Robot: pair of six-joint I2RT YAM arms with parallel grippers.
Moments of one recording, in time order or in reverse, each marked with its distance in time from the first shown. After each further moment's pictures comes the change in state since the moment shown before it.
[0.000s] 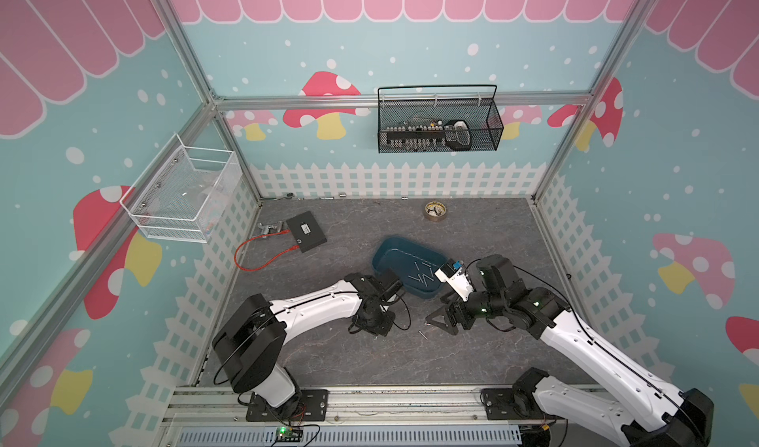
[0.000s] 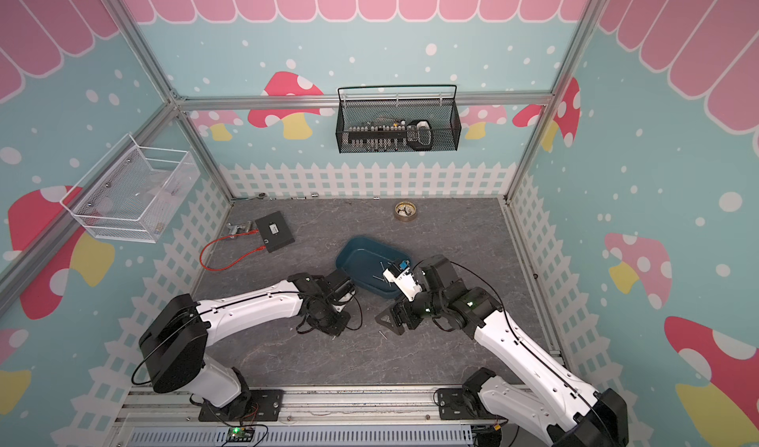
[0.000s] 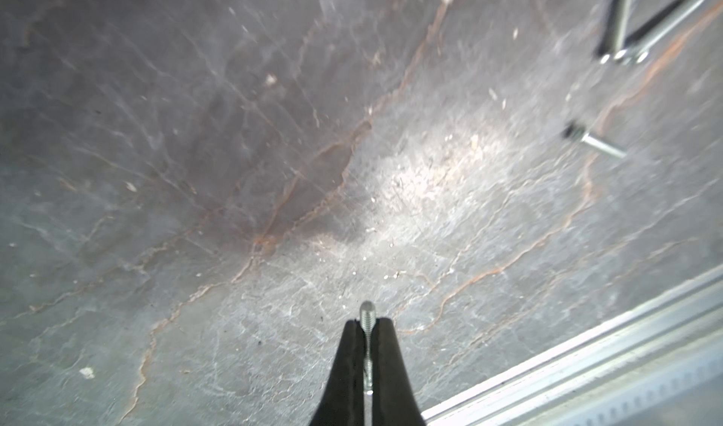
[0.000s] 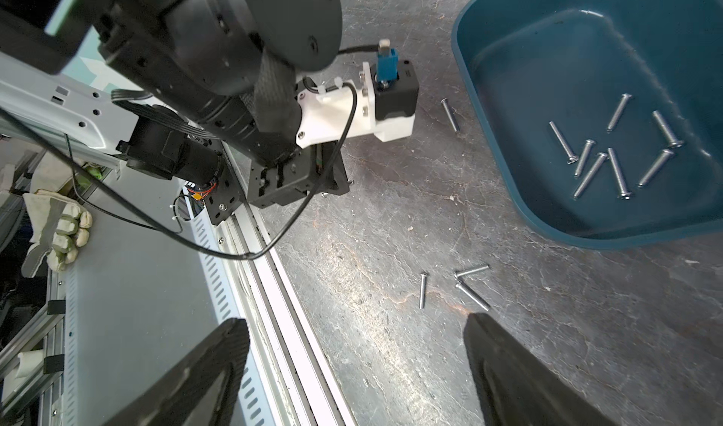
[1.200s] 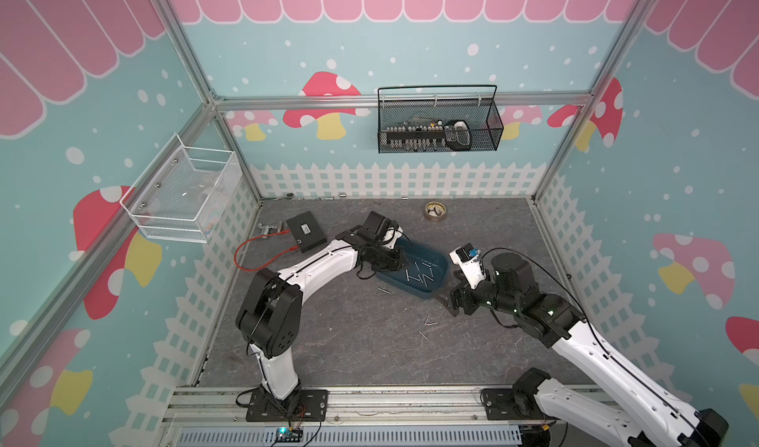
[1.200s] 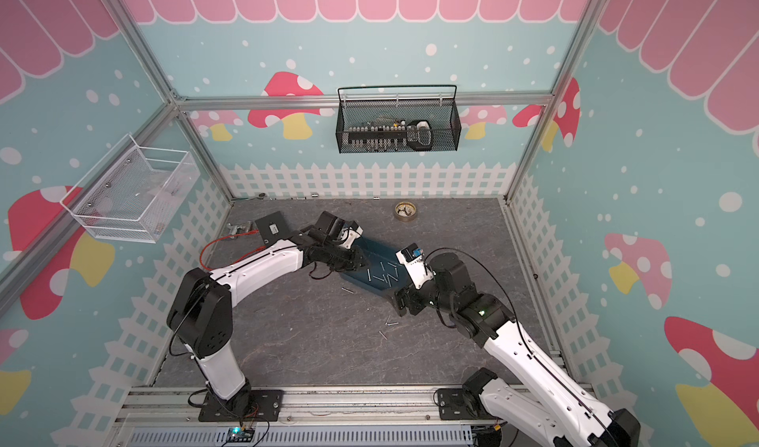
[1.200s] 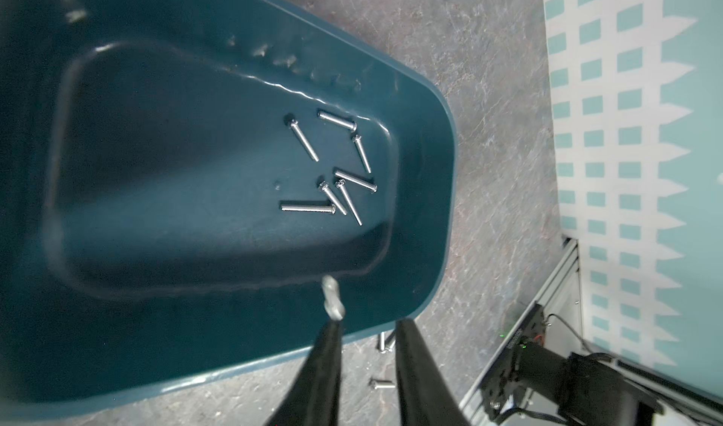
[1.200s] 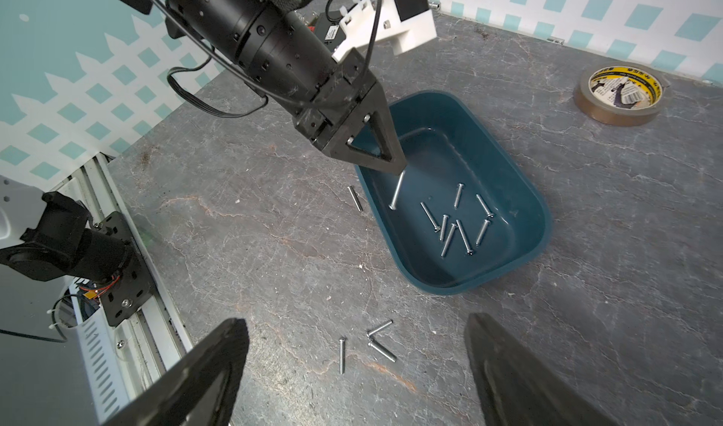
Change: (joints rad) left arm 0.268 0.220 0.356 0.320 0.333 -0.097; right arm -0.005 -0.082 0.000 0.151 0.282 0.028
